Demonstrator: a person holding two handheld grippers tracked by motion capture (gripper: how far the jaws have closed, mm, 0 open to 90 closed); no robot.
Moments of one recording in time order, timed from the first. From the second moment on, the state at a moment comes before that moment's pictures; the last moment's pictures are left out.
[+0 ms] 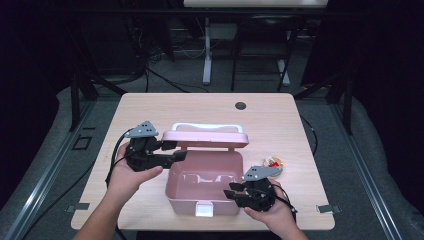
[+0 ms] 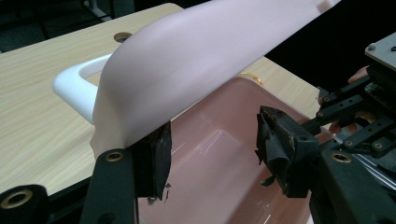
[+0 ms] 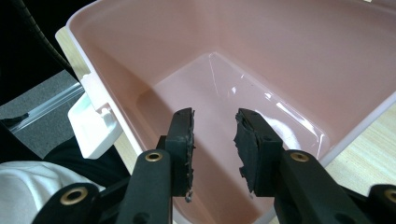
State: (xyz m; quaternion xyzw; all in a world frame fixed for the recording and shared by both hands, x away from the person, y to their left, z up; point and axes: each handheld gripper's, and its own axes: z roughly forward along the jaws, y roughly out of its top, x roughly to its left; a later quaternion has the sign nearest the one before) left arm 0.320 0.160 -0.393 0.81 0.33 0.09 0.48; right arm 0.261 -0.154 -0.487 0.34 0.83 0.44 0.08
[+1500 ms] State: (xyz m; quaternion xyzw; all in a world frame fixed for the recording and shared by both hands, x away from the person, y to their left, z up) left arm 0.347 0.165 -0.379 0.80 0.34 0.09 0.49; right arm 0.261 -0.156 -0.487 0.34 0.83 0.44 0.07
